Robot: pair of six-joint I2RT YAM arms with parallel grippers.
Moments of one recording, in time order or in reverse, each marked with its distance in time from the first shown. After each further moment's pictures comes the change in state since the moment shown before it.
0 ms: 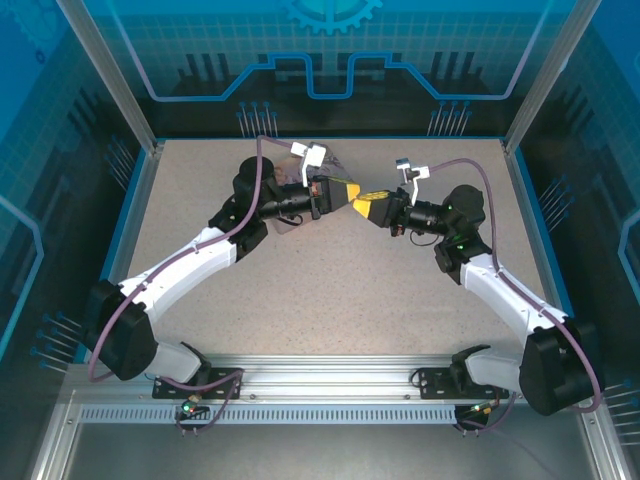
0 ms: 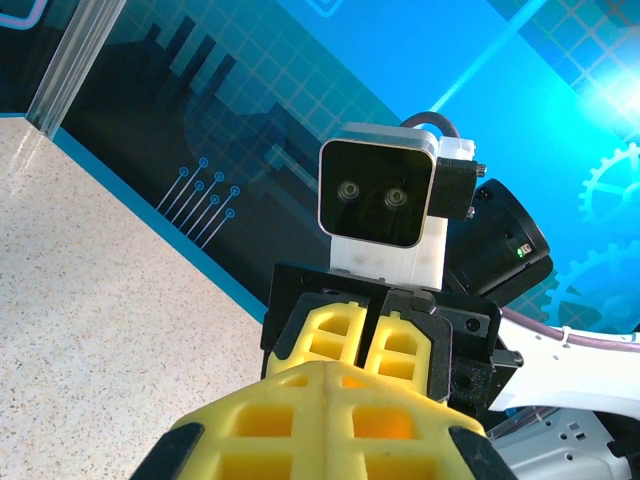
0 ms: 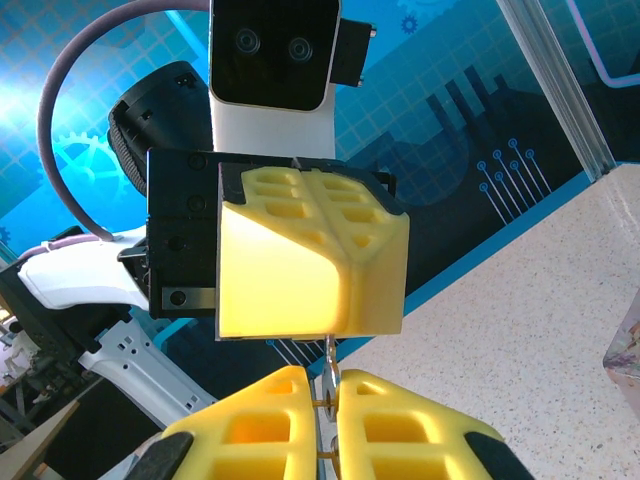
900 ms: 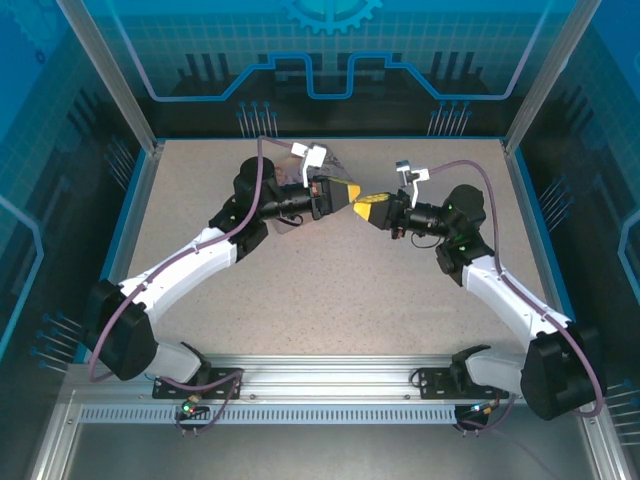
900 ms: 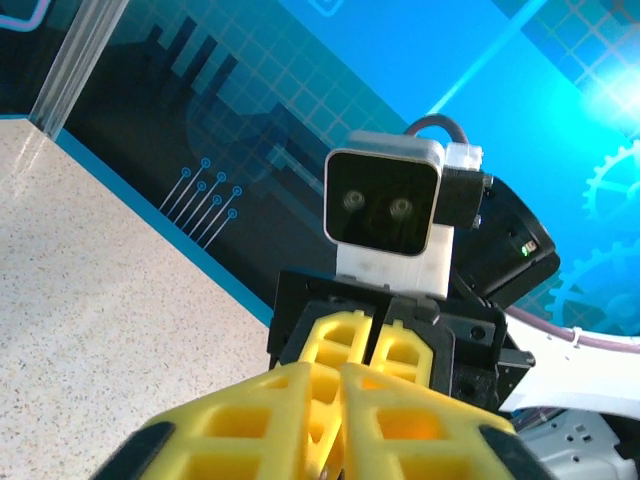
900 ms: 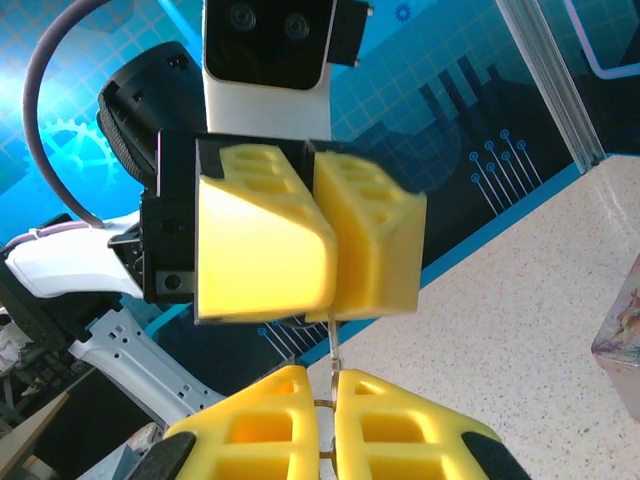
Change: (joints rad) left arm 0.000 -0.002 0.000 -0.004 -0.008 0.012; right arm 0.000 -0.027 -0.001 -0.082 0.001 -0.061
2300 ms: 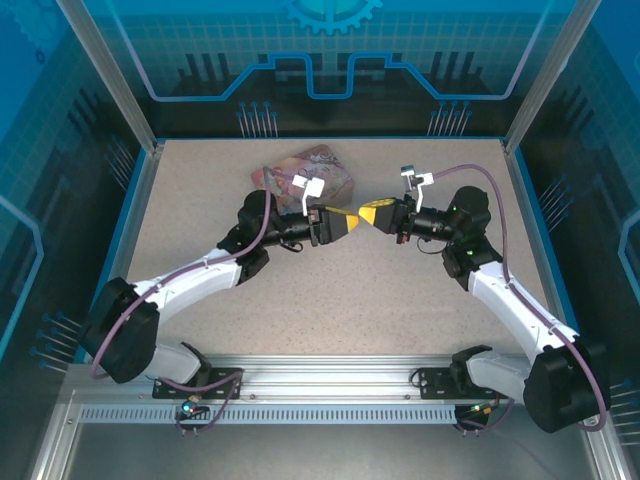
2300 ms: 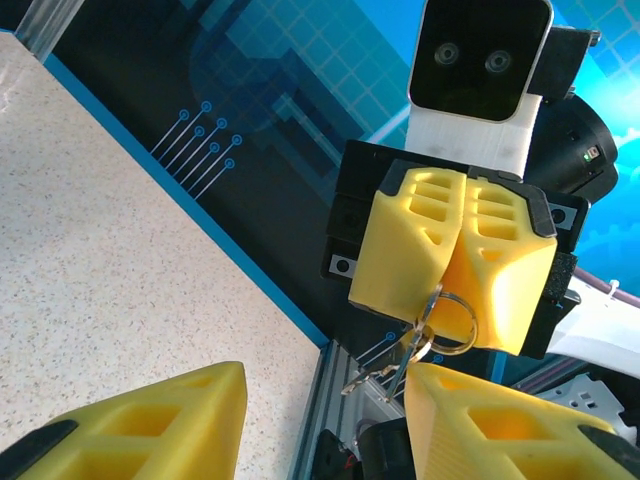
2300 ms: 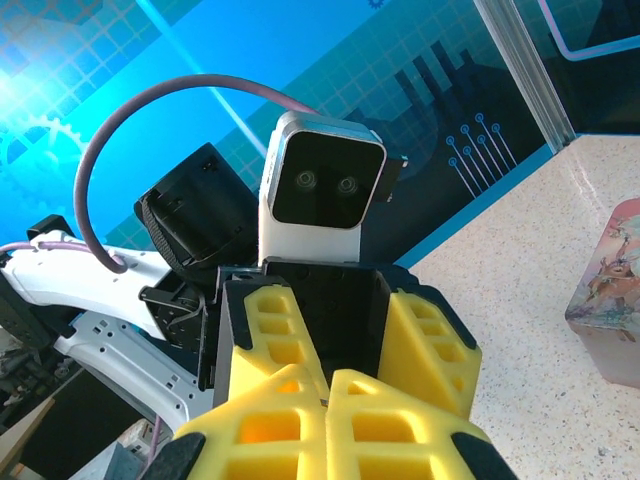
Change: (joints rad) left arm -0.035 -0.009 -0.279 0.271 -0.002 -0.116; right arm -0.026 -0.062 -0.011 -0.134 0.004 -0.050
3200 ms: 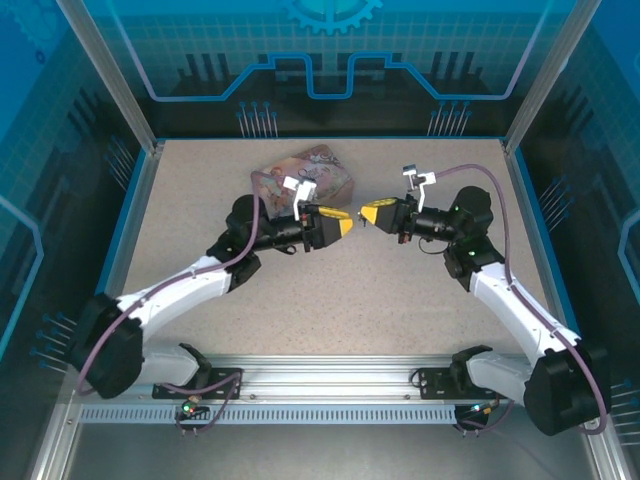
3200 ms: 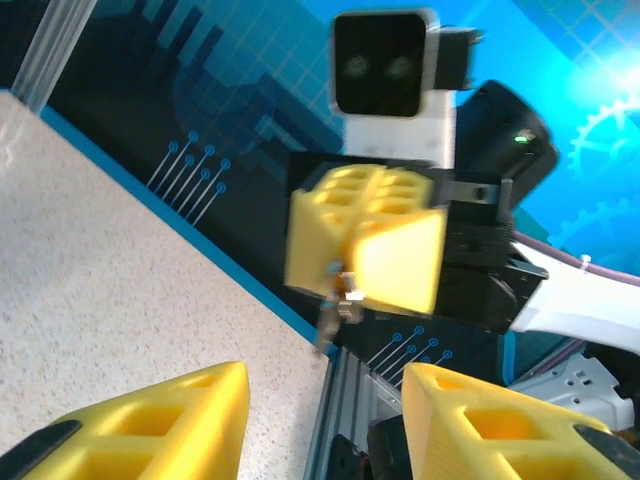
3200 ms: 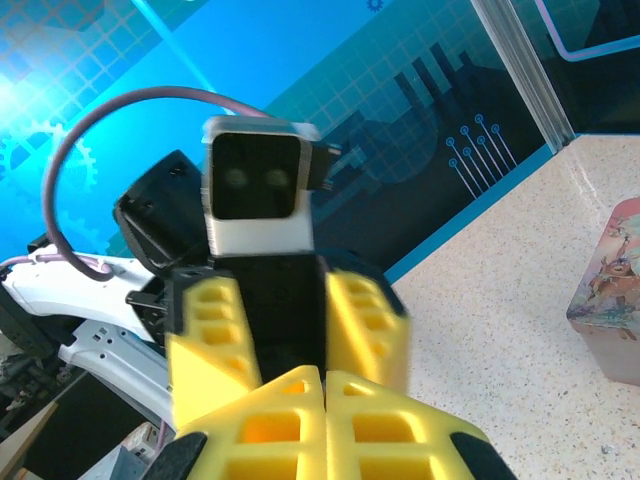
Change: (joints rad) left arm 0.000 -0.137 -0.039 -0.043 -0.014 0.116; right arm -0.013 -0.018 0.008 -0.027 -0.007 0.008
